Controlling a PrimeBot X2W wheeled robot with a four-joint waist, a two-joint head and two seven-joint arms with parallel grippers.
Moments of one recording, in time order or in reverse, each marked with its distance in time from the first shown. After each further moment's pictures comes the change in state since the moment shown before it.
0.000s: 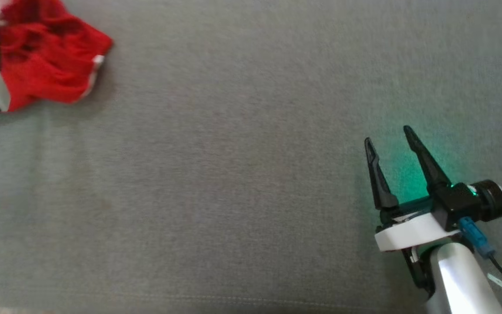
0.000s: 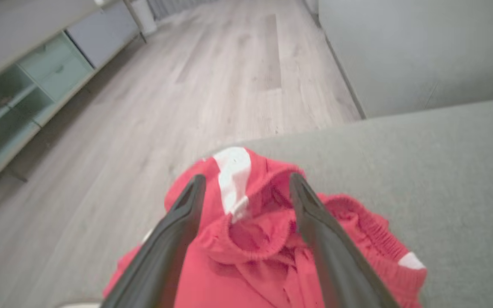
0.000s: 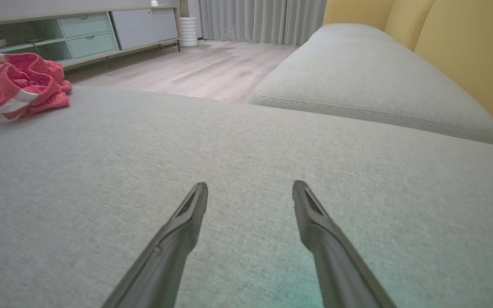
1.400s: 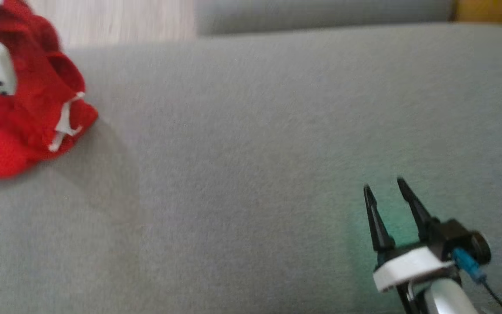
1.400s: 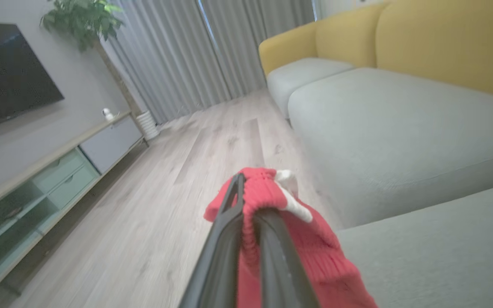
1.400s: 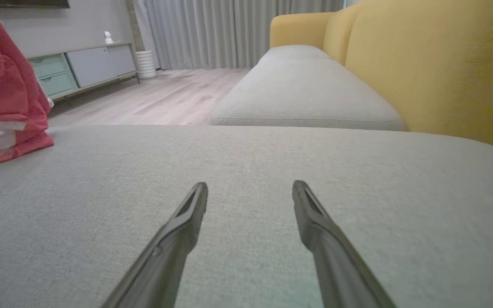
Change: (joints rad) left arm -0.166 -0.006 -0.157 0.225 0.038 -0.001 -0.150; right arm 0.068 0.001 0.008 0.188 0.121 0.000 -0.055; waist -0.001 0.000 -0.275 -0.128
